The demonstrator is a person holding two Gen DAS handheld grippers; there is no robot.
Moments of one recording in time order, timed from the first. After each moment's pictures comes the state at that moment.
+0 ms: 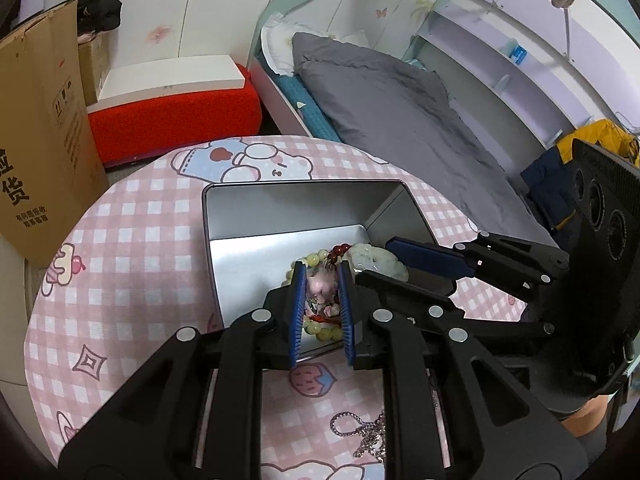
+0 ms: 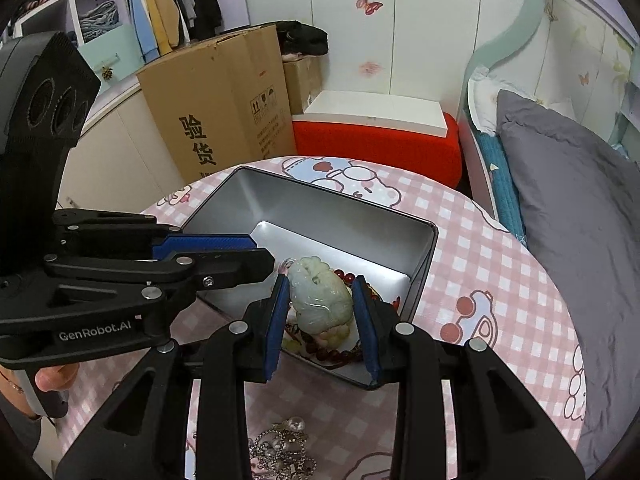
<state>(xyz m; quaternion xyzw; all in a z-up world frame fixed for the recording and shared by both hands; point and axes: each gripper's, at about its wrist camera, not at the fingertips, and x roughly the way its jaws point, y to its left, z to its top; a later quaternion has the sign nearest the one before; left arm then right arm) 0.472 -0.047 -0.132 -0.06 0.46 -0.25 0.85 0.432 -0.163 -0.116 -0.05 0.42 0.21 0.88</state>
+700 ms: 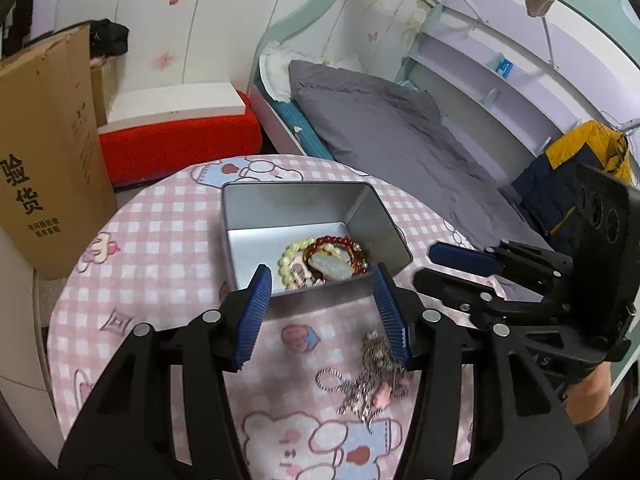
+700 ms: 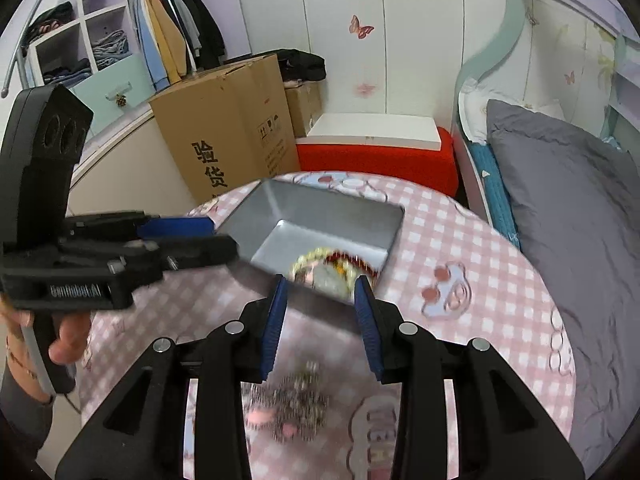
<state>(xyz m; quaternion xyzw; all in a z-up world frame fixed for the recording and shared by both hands) 0.409 -0.028 -0.097 -0.06 0.41 -0.25 0.88 0.372 -0.199 -0.086 -0.02 0.39 0.22 0.90</state>
